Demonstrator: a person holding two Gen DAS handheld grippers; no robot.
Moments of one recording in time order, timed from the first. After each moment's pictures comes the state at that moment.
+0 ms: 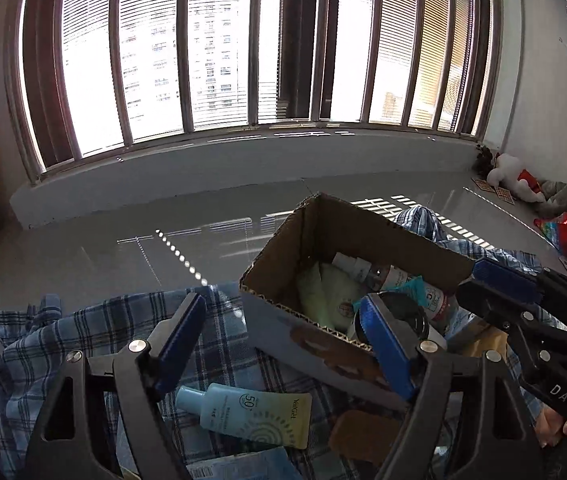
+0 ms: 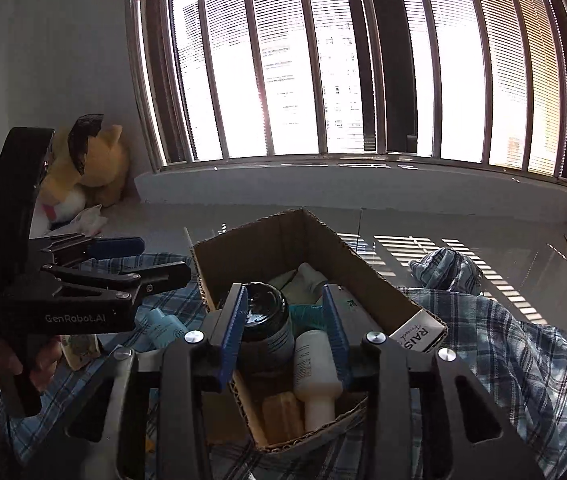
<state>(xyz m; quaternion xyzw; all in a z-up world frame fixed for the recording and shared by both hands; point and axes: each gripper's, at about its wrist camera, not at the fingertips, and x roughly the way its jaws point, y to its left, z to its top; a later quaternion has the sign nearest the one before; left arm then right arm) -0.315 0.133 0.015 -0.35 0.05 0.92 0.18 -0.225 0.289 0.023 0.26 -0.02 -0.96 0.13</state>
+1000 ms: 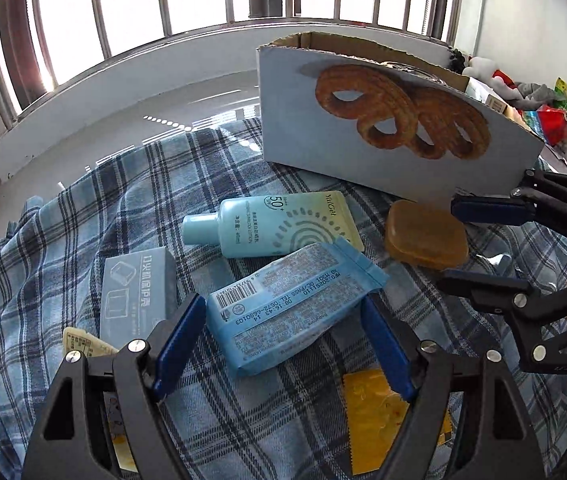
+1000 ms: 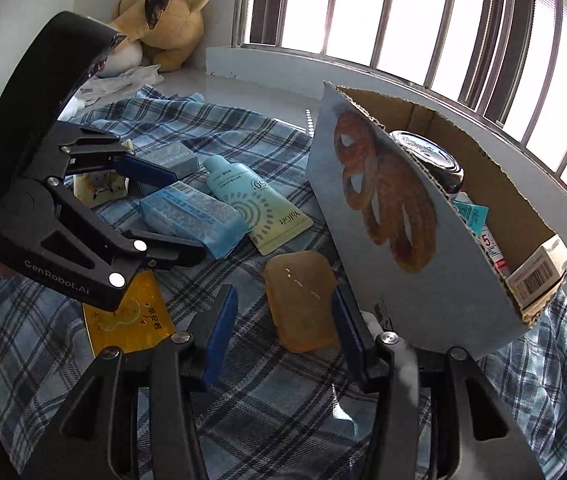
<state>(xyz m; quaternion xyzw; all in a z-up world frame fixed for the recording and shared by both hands) -0.270 0.085 -0.083 -0.43 0.12 0.86 0.24 -0.206 0.209 -0.064 0.37 0.15 -0.90 0.19</state>
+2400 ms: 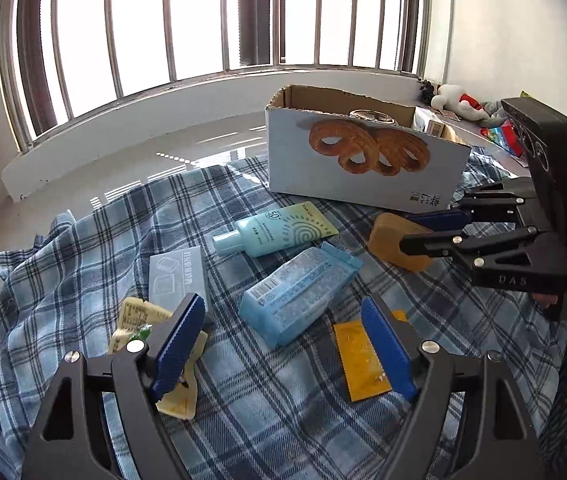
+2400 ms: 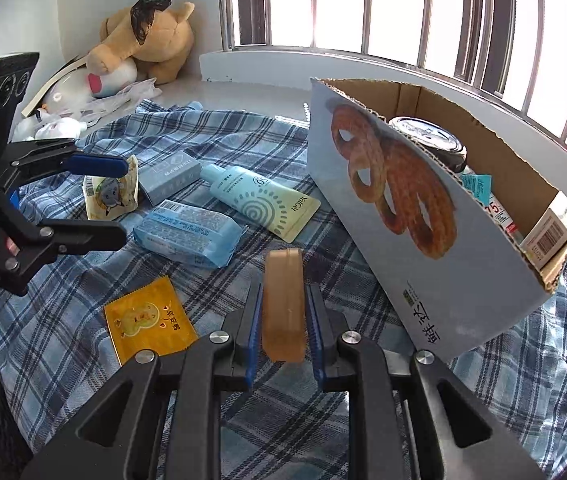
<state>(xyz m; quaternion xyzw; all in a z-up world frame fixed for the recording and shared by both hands) -0.230 0.045 -0.049 -0.37 0.11 0.88 0.28 -0.206 0.217 -0.060 0.39 0.09 -0.89 0.21</state>
